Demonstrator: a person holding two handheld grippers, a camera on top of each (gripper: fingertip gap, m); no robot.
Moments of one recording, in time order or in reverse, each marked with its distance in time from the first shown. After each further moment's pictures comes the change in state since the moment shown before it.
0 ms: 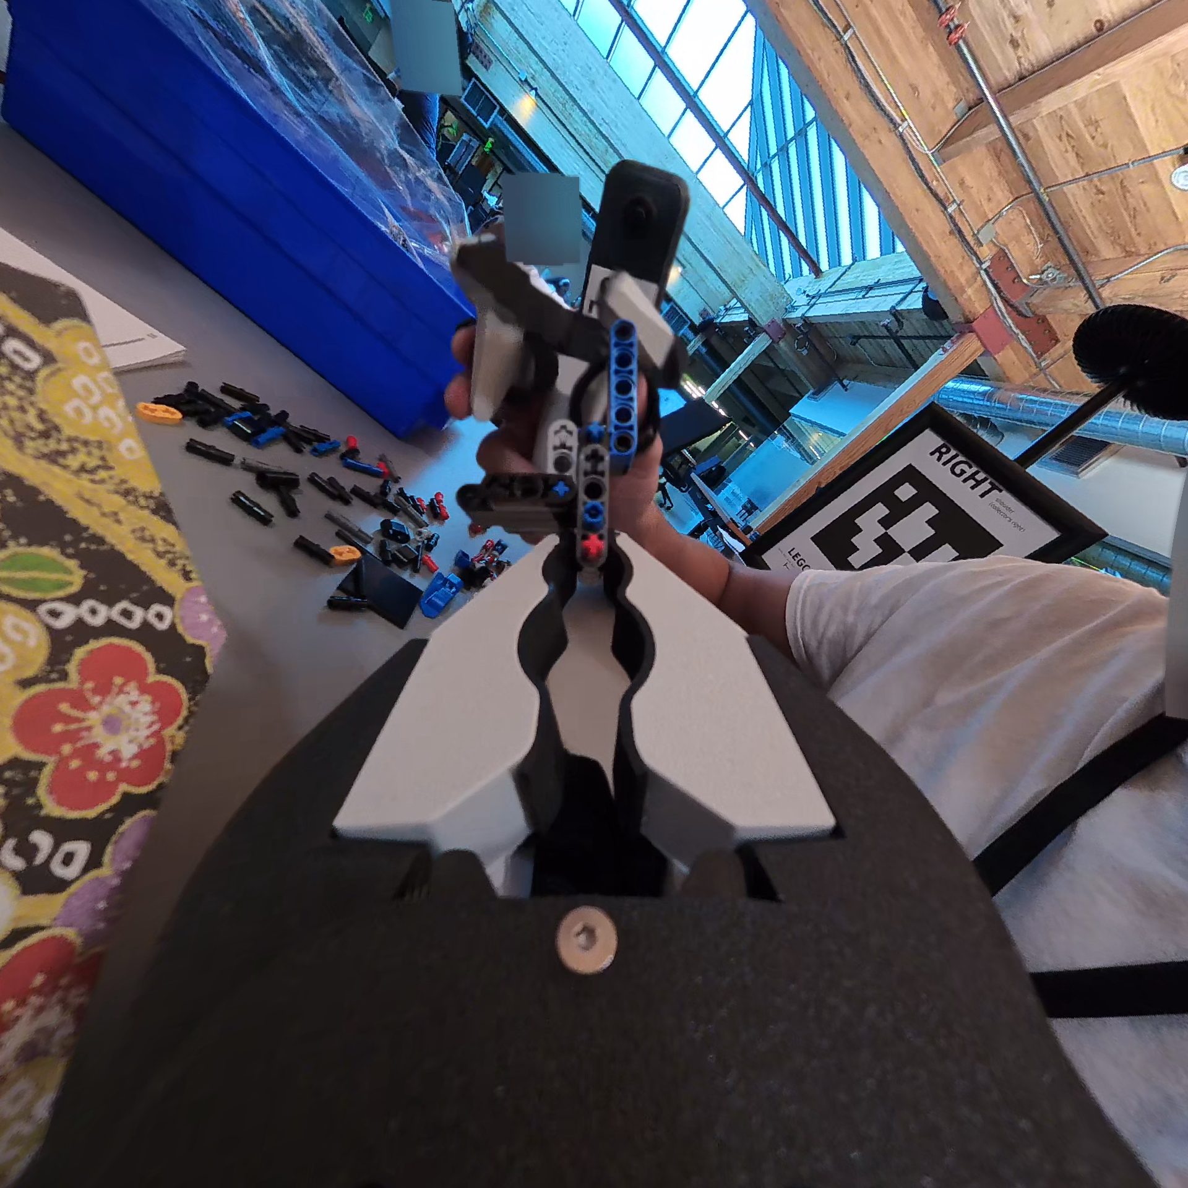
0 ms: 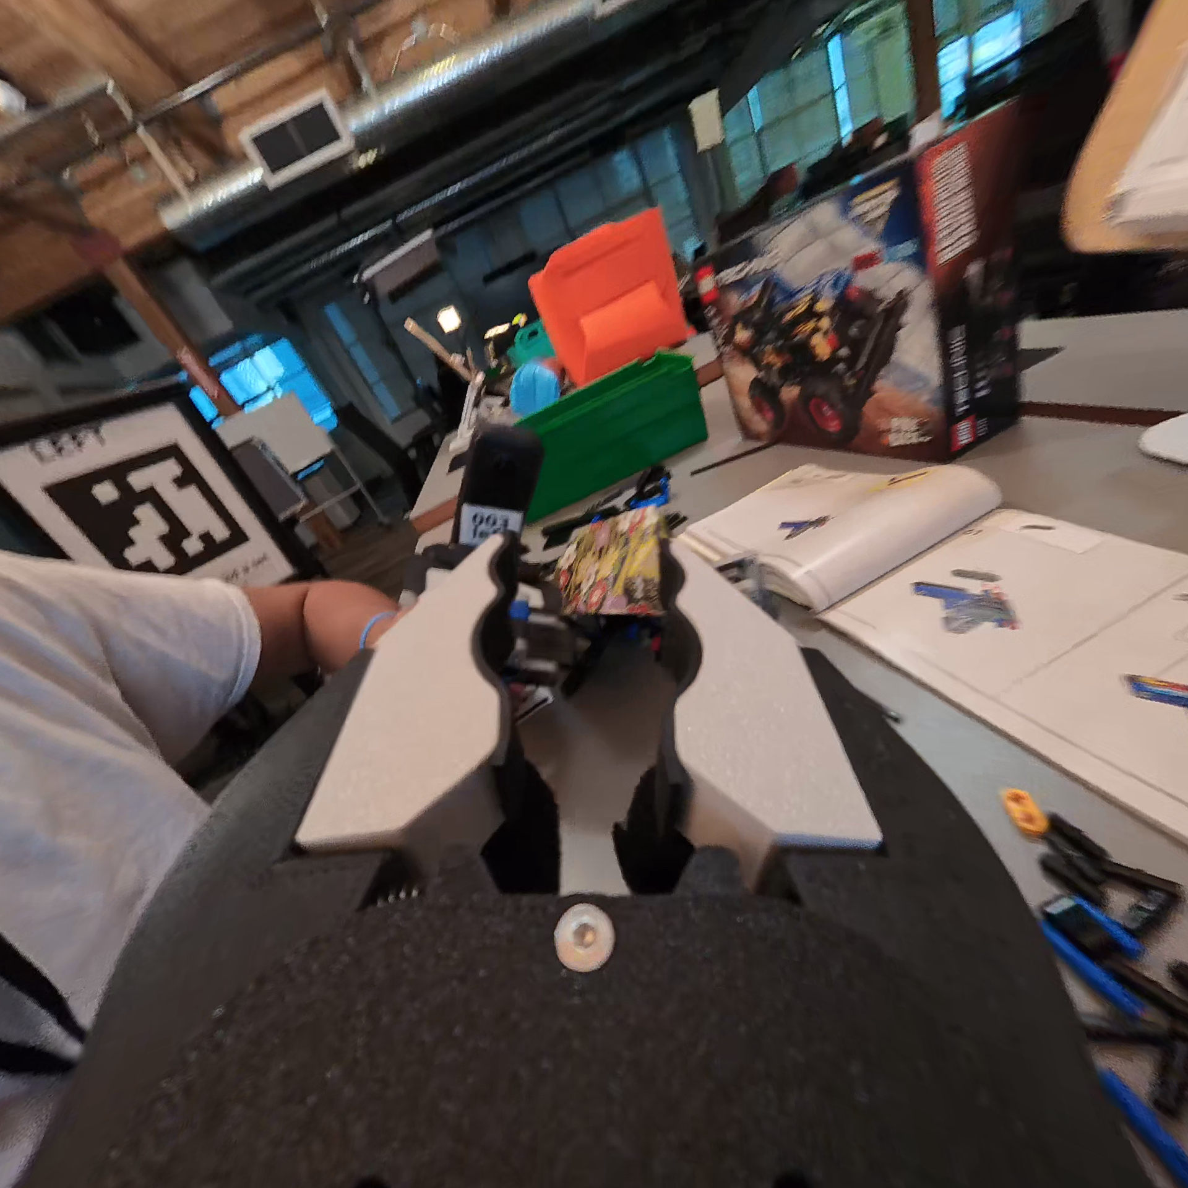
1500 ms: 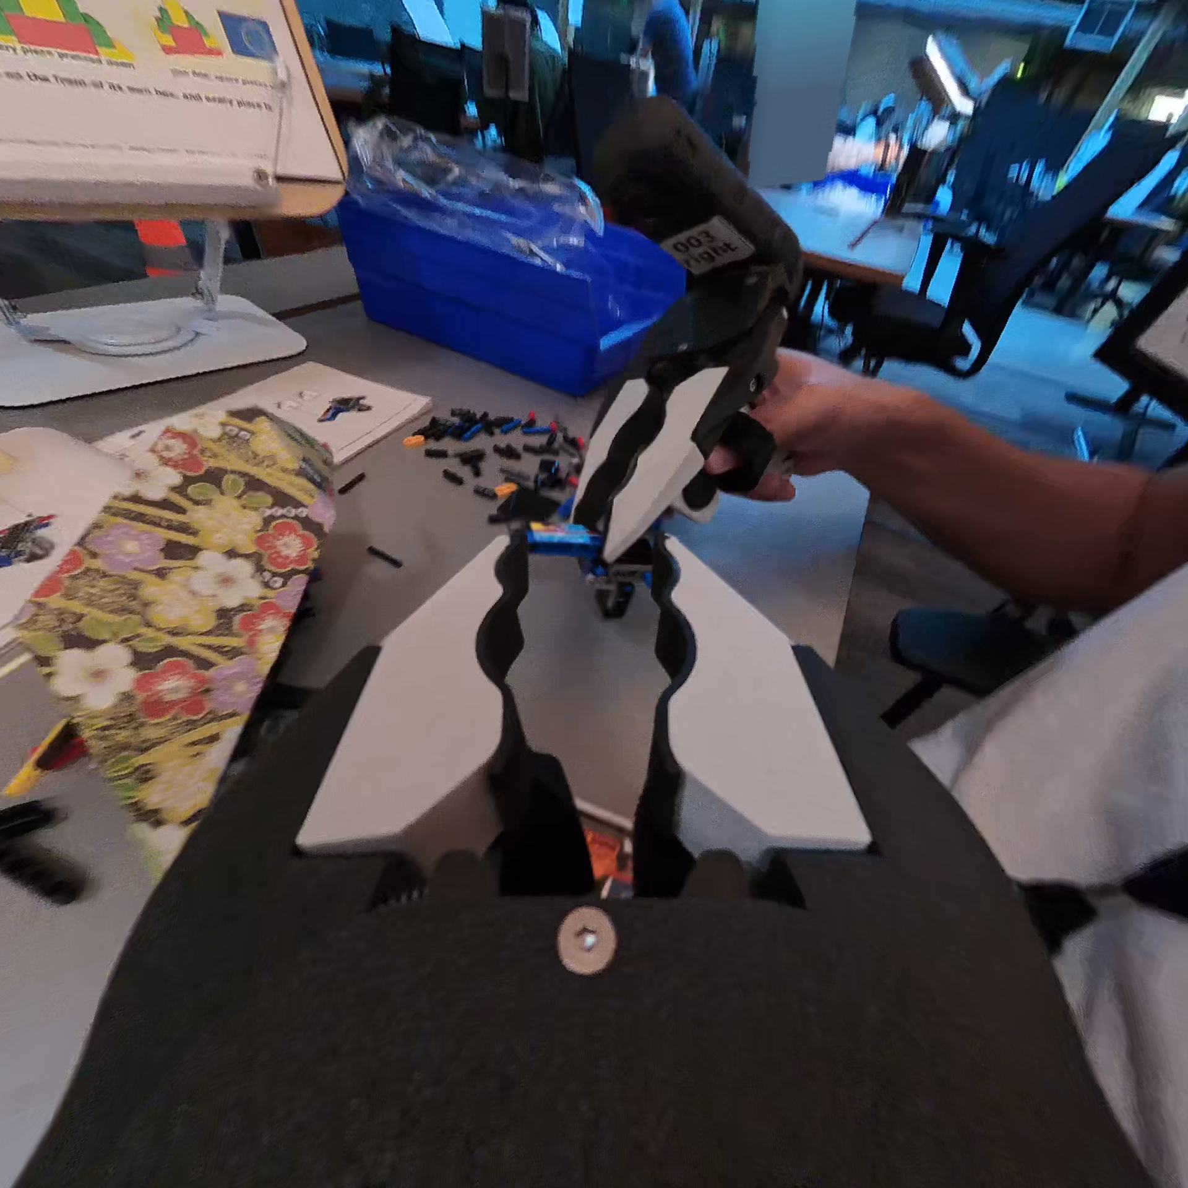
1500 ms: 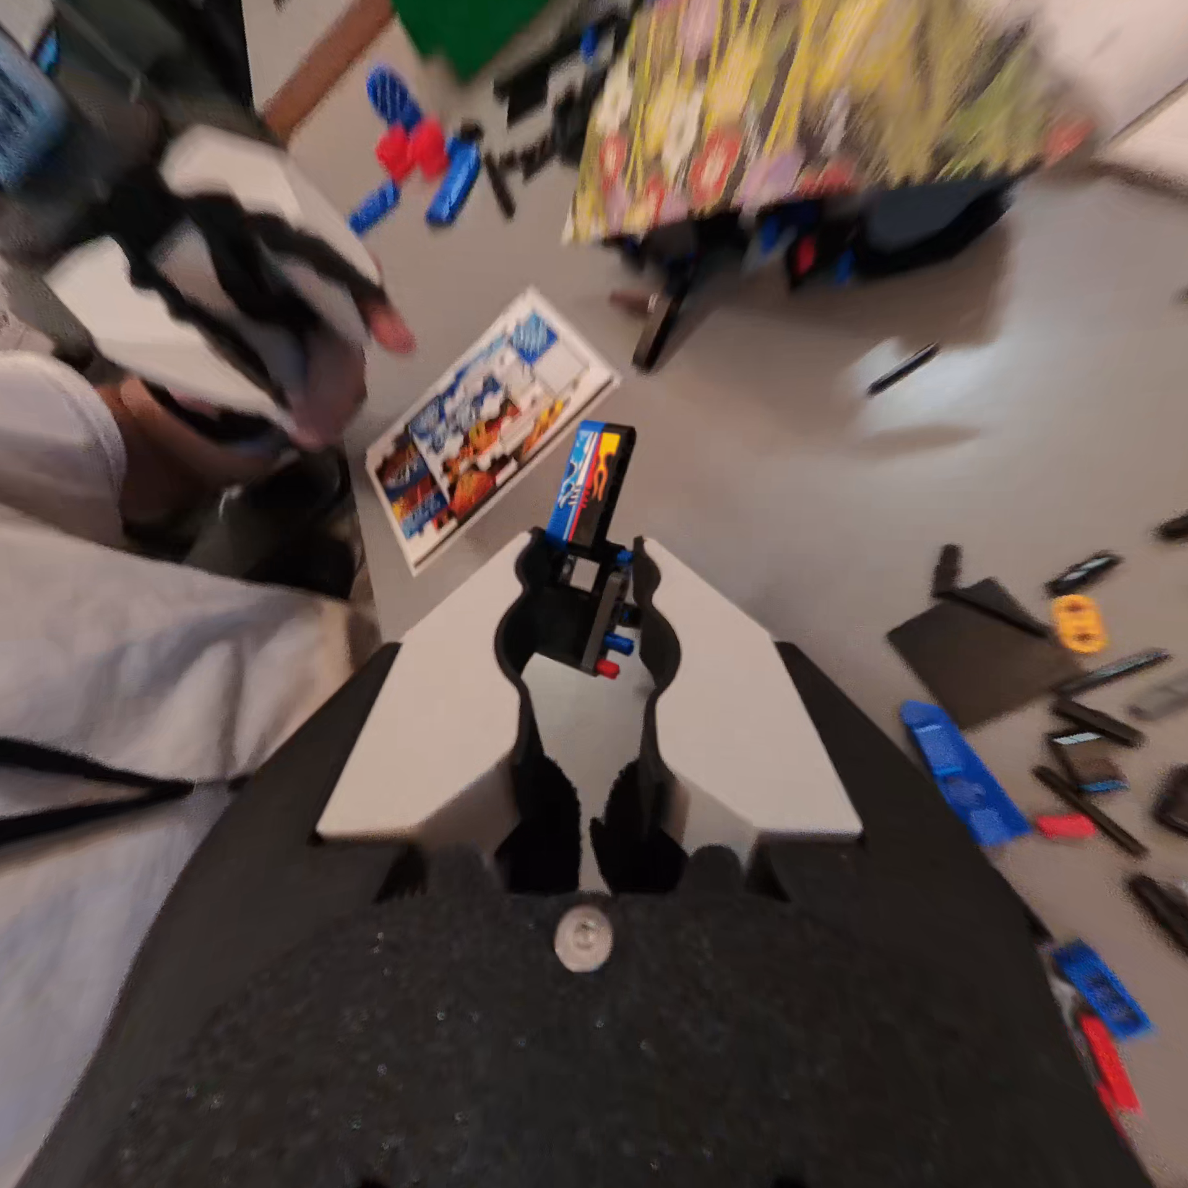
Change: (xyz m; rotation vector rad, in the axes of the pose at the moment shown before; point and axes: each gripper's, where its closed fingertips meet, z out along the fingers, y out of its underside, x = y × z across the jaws) left arm 0.053 0.030 -0.070 -0.112 -0.498 0.565; right arm -0.057 0.131 0.000 -0.649 0.144 0.099
